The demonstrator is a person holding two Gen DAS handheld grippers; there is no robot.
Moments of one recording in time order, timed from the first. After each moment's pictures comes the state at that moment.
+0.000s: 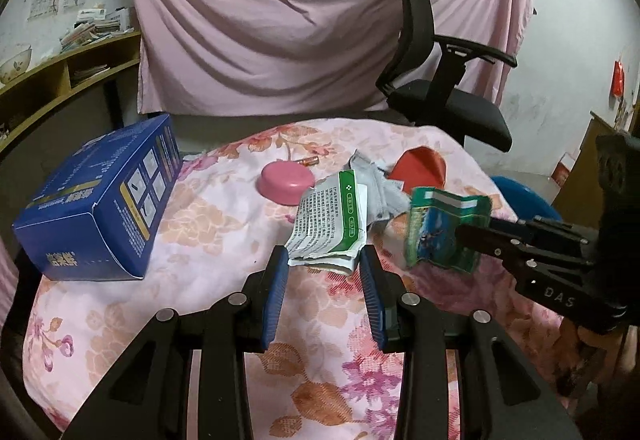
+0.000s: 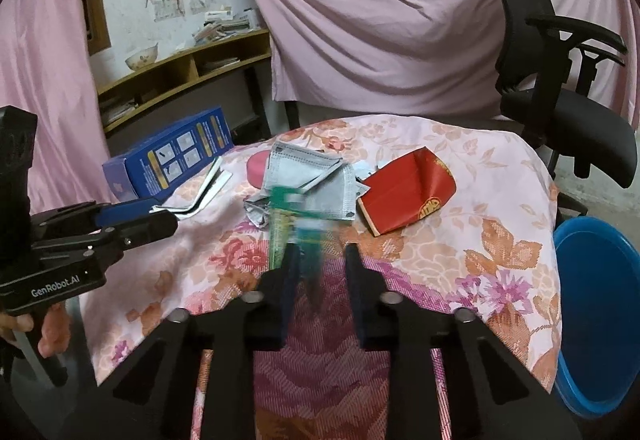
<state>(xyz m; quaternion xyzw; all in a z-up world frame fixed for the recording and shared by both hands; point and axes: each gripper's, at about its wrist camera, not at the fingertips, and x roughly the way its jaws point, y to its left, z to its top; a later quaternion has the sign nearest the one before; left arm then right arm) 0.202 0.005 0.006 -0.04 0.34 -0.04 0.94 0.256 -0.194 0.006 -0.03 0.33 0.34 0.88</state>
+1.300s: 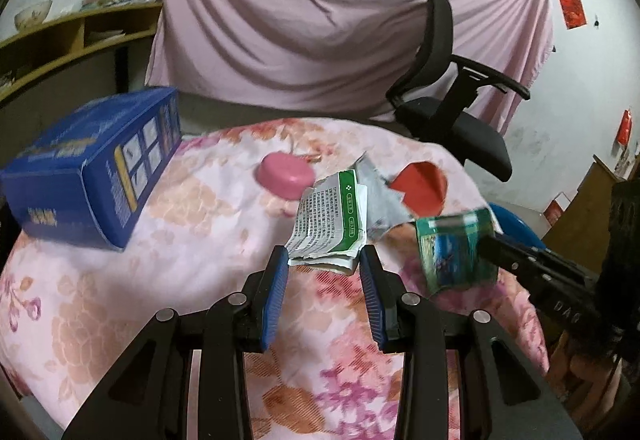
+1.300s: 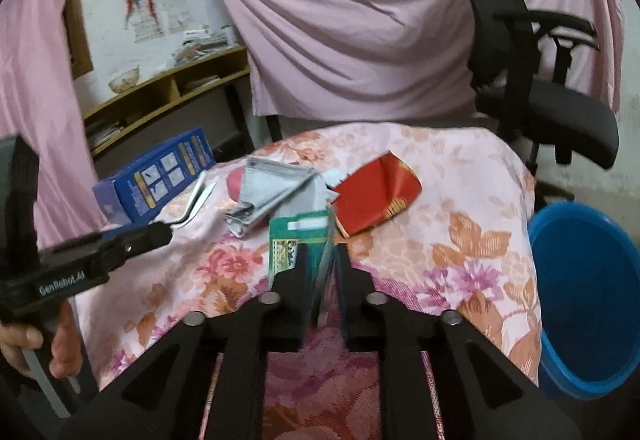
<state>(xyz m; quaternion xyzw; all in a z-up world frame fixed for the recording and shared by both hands) 0.204 0.010 0.001 -0.12 0.33 -0.03 0.94 0.259 -0.217 0.010 0.00 0.33 0.31 0.89</state>
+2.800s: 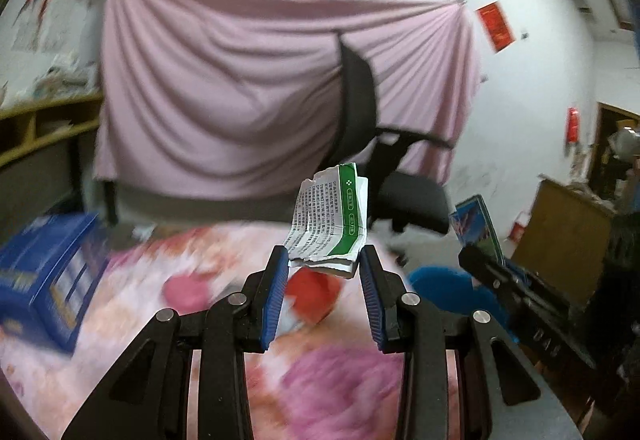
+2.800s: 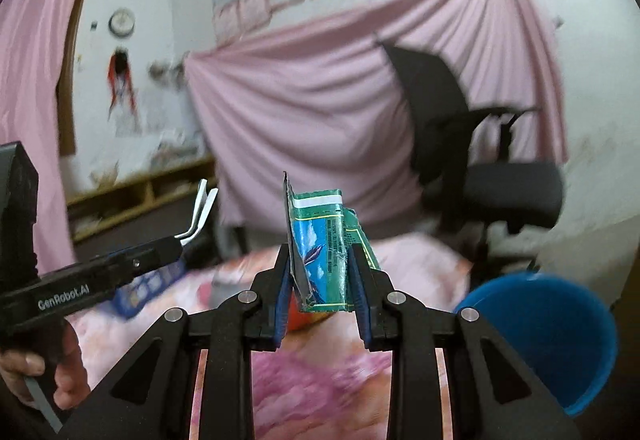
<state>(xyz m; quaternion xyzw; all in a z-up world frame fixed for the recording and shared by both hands) 0.208 -0.078 0.083 -0.06 0.17 -0.12 0.98 0.223 -0.286 0.065 0.07 0.11 0.22 0.97</state>
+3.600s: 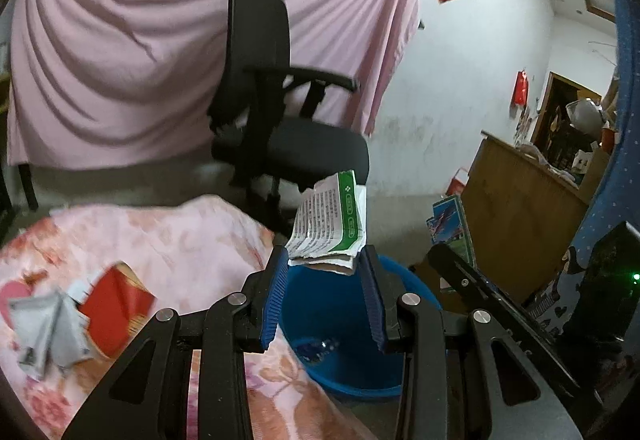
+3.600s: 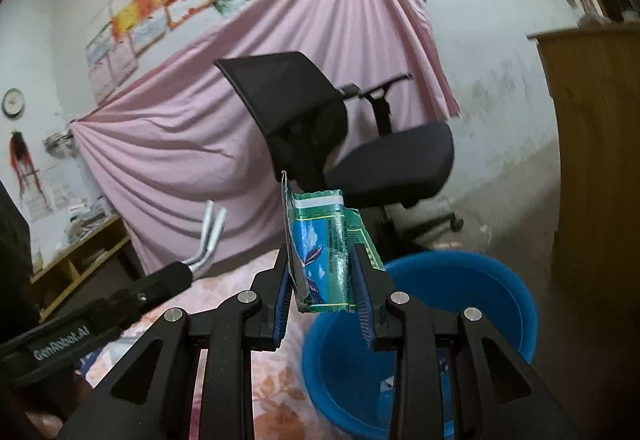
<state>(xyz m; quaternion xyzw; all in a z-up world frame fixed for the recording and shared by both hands) 0.318 -0.226 0.071 -0.06 0.27 -0.24 0.93 0.272 -0.422 0.042 0.20 0.17 0.06 0.96</state>
